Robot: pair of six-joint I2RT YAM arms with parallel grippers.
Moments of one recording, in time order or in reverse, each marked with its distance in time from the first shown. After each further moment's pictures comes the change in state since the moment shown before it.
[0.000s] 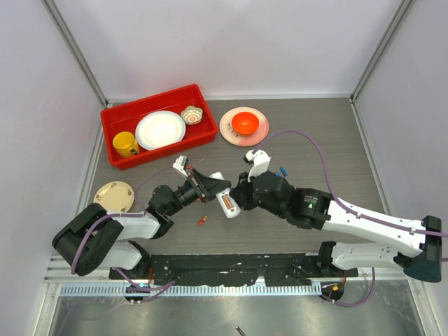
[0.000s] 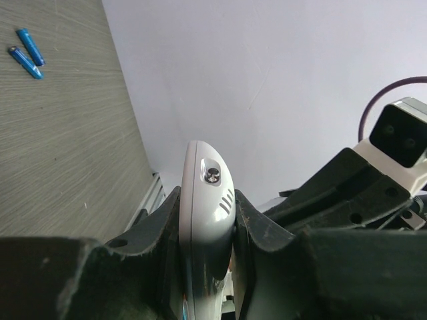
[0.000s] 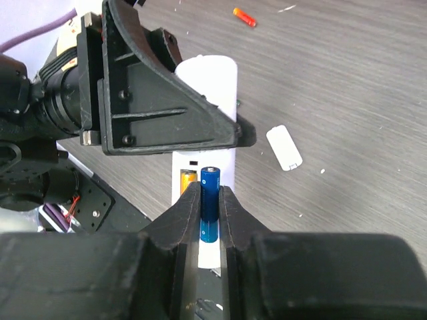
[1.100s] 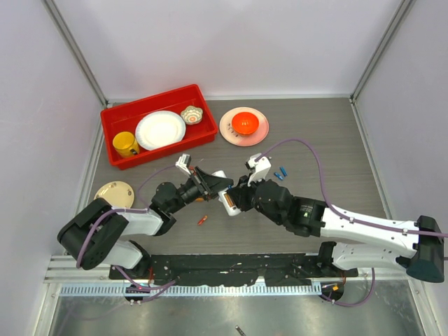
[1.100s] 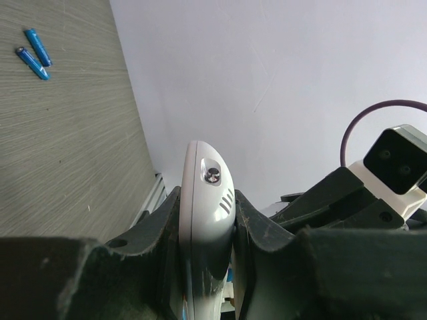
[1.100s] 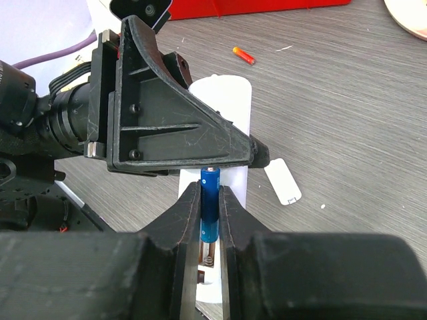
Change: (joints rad) left arm -0.002 0.055 0.039 0.007 0.008 -0.019; right arm 0.021 -0.060 -0.205 0.322 0.091 -0.064
